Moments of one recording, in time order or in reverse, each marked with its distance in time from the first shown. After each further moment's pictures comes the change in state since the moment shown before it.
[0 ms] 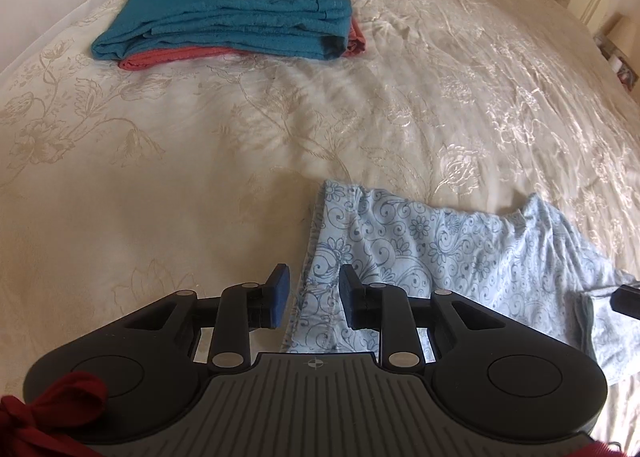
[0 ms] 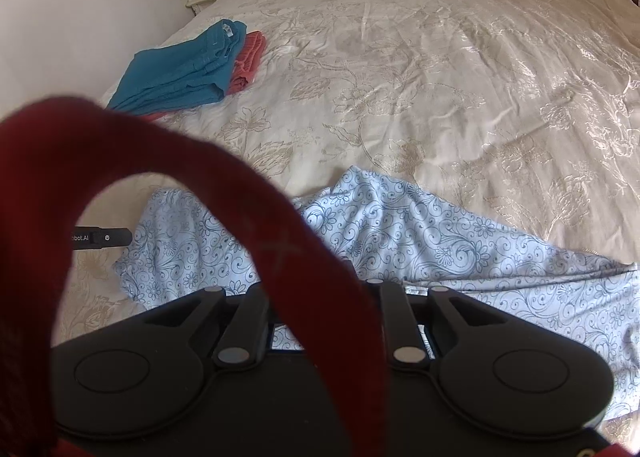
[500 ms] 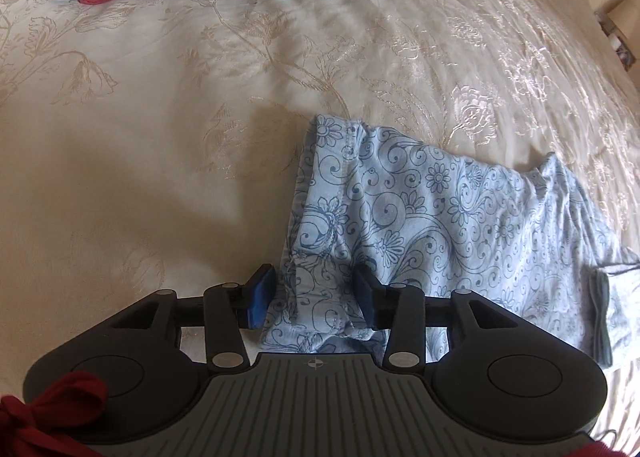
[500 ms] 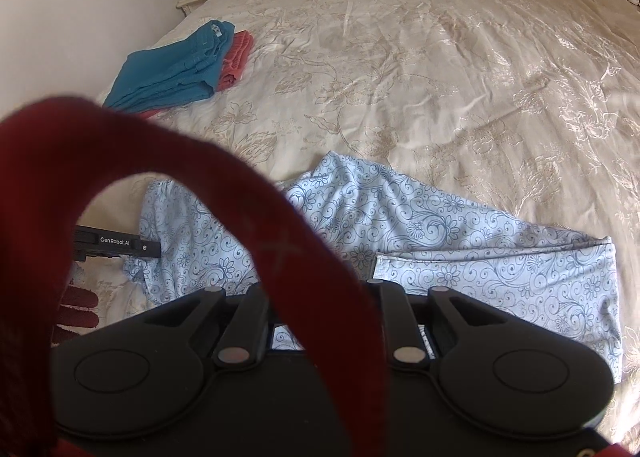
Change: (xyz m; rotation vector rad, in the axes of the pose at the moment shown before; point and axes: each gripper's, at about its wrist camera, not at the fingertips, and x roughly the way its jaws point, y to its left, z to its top) left arm 0.047 0.004 -0.008 -0.014 0.121 -0.075; right arm -0.020 -0.011 -0.014 0.019 0.011 -0.016
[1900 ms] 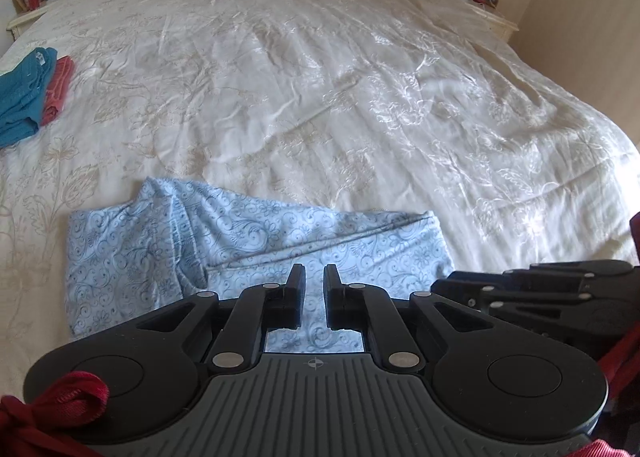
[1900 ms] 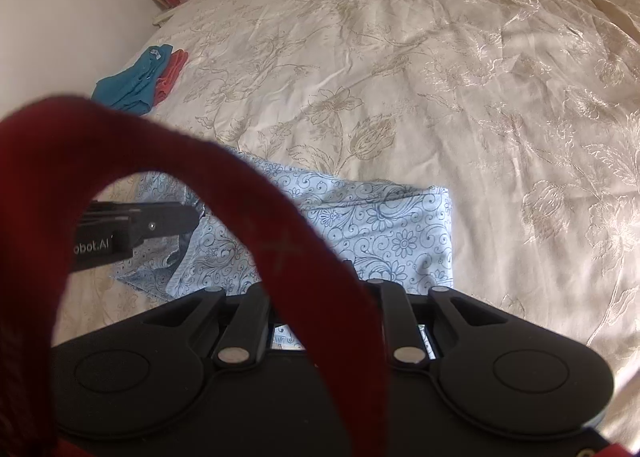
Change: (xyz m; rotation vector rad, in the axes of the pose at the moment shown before) left arm -0.067 -0.329 -0.066 0.323 -0.143 -0.087; right arm -0.052 -0.179 -0.028 0.084 0.023 0.060
